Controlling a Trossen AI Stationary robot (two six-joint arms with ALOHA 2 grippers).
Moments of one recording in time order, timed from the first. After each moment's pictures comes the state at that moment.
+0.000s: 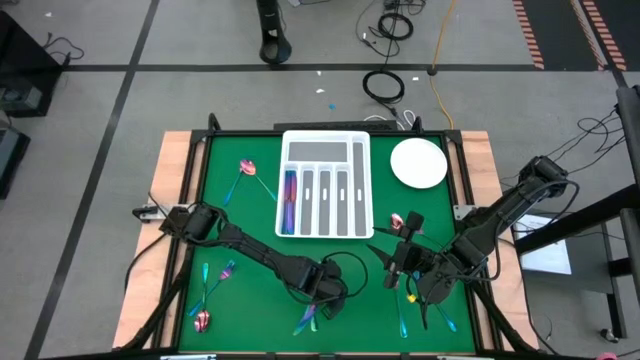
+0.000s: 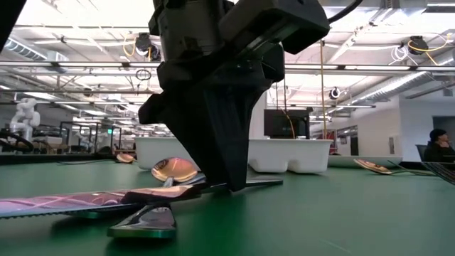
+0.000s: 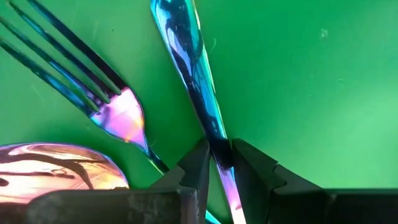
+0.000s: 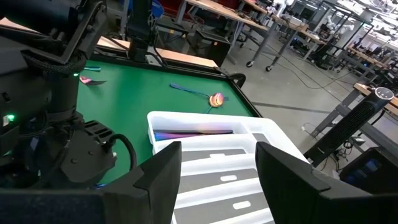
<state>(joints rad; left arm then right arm) -0.42 2.25 1.71 -0.79 -0.02 -1.05 0.71 1.33 0.98 -0.32 1.12 0.30</state>
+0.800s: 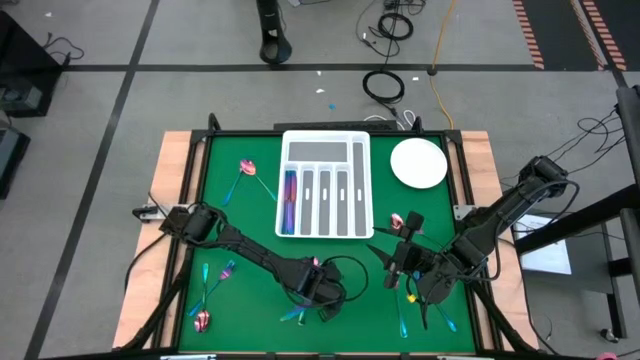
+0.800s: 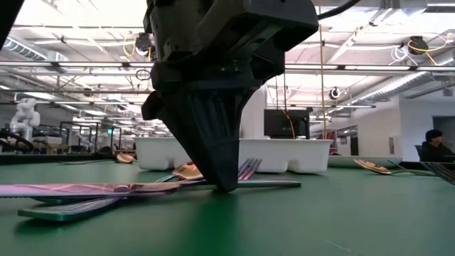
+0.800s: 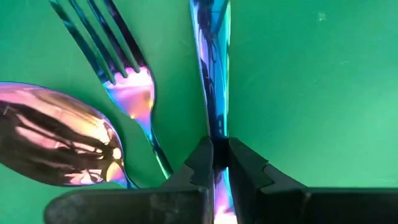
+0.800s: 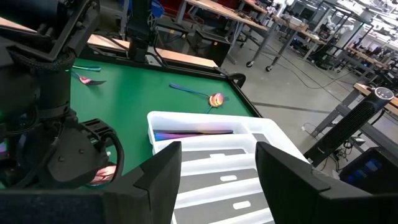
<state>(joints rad) -0.43 2.26 1.73 -0.80 -0.08 -0.96 0.71 1.33 0.98 -0.32 1.12 0.30</state>
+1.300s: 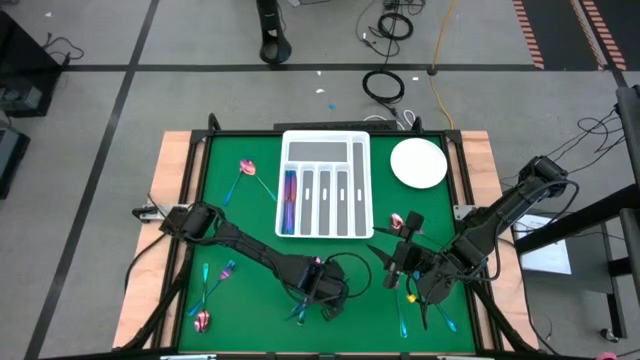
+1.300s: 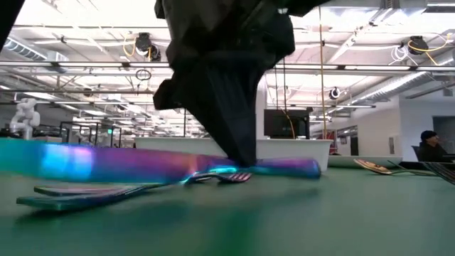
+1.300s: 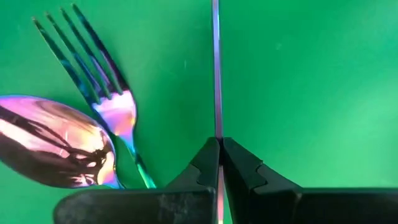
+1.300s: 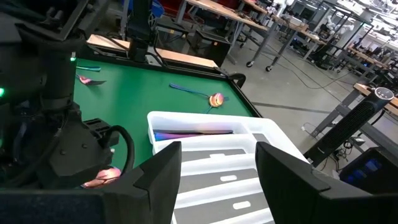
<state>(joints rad) -0.41 2.22 1.74 -0.77 -0.06 -0.95 0.71 1.33 0.98 -0.32 1.12 0.29</state>
